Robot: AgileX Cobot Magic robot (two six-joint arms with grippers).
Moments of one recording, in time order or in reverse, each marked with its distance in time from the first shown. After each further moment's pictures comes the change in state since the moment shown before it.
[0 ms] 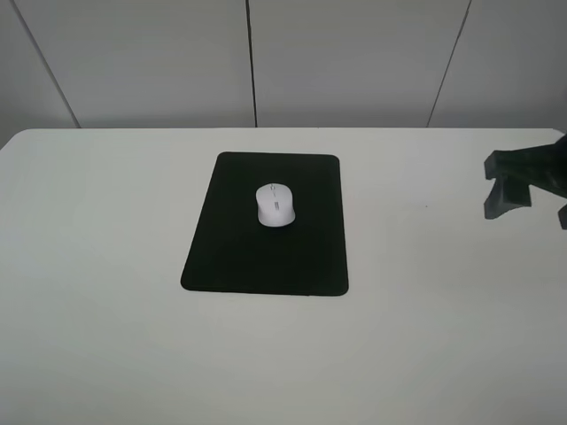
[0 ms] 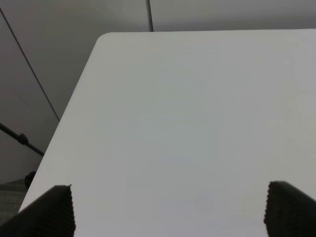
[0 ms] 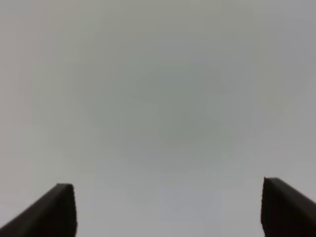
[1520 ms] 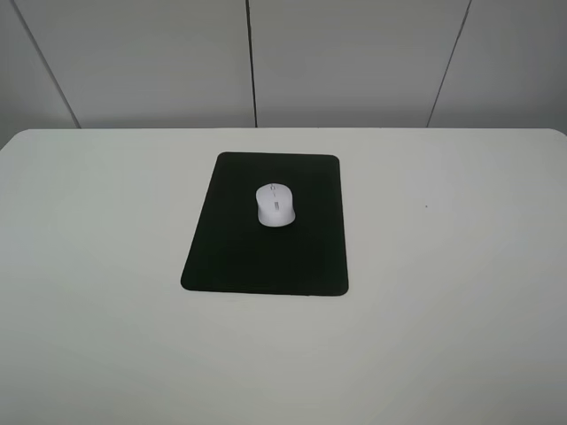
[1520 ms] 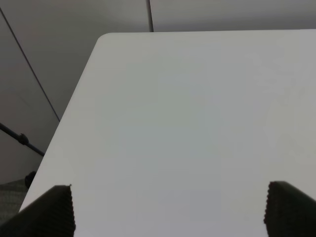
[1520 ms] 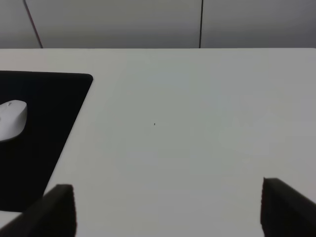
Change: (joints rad) left arm 0.000 0.000 0.000 0.000 0.000 0.000; right arm 0.000 -1.218 0.200 -0.006 0.228 -0.249
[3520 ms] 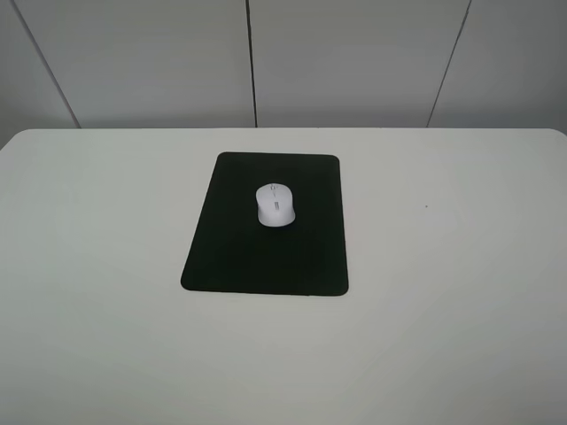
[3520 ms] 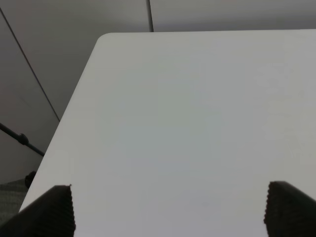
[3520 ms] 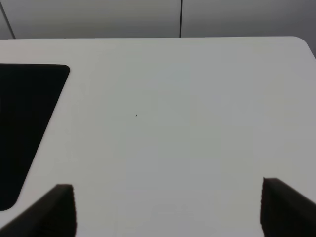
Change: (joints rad) left arm 0.000 0.000 0.000 0.000 0.000 0.000; right arm -0.132 0.000 0.033 0.053 -0.008 -0.081
